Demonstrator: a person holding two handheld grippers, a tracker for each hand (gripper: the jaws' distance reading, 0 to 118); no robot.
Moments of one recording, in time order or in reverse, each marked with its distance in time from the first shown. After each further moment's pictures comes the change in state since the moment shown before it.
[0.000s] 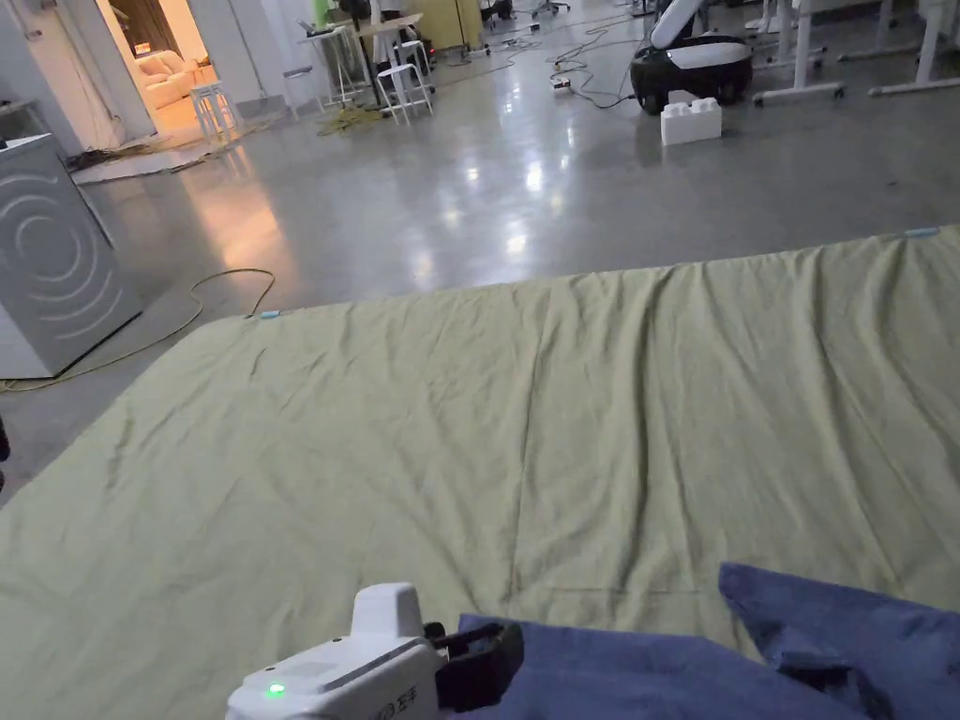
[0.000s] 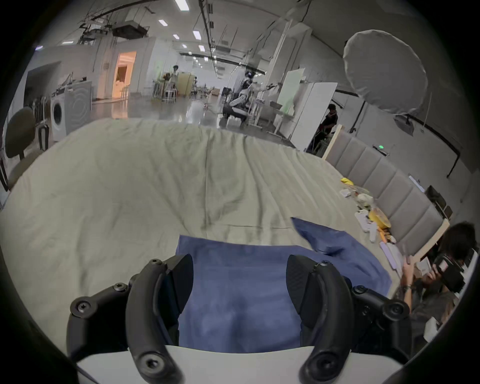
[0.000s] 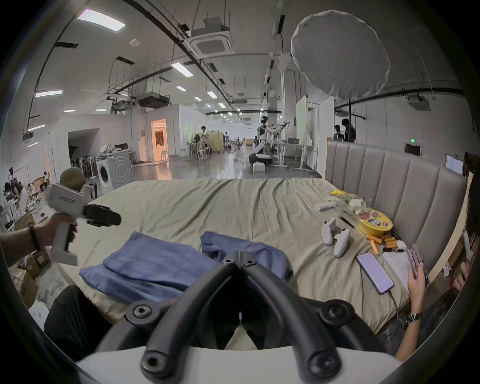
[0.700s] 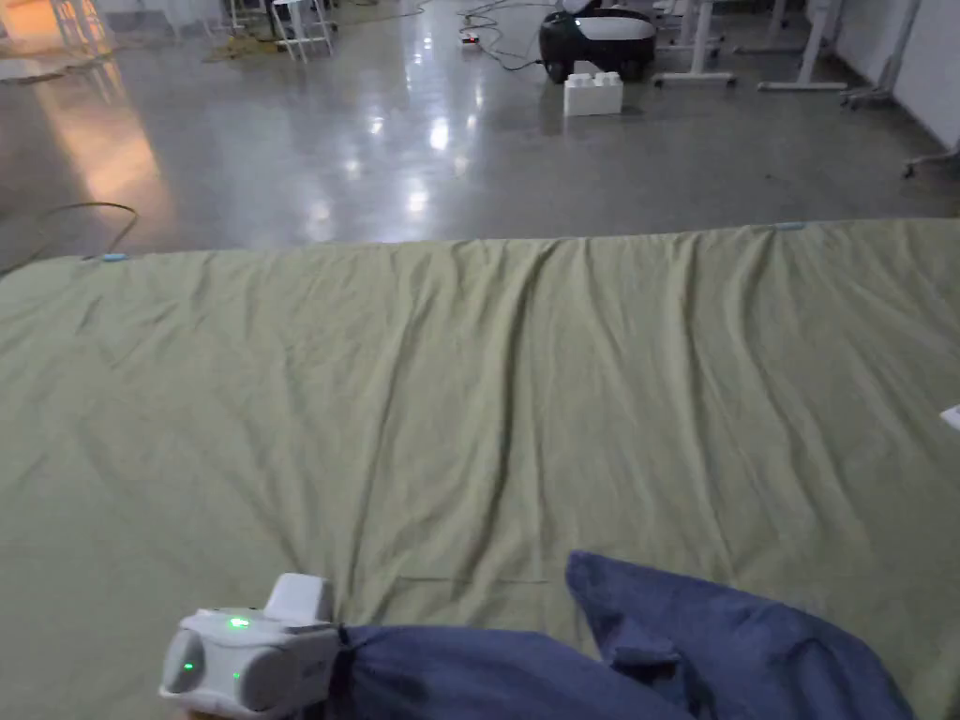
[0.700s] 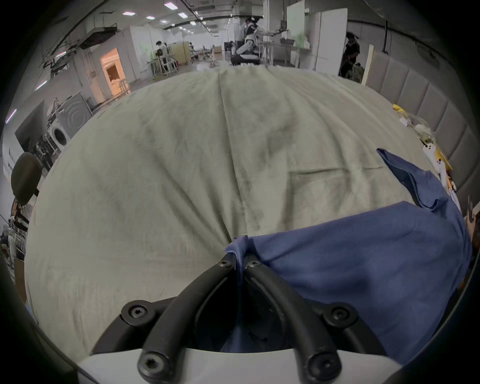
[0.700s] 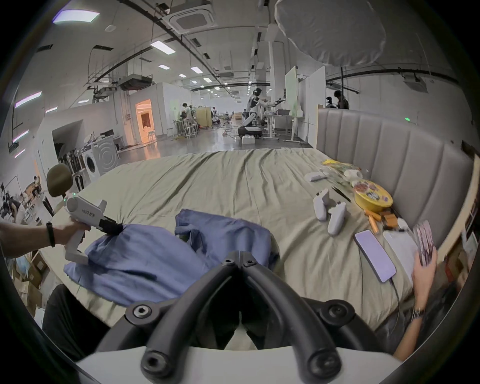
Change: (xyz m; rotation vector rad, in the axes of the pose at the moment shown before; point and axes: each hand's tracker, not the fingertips) left arm 0.003 -0.018 -0.125 -0.347 0.243 -0.205; right arm 0.039 0.020 -0.079 -0.166 -0.027 -0.019
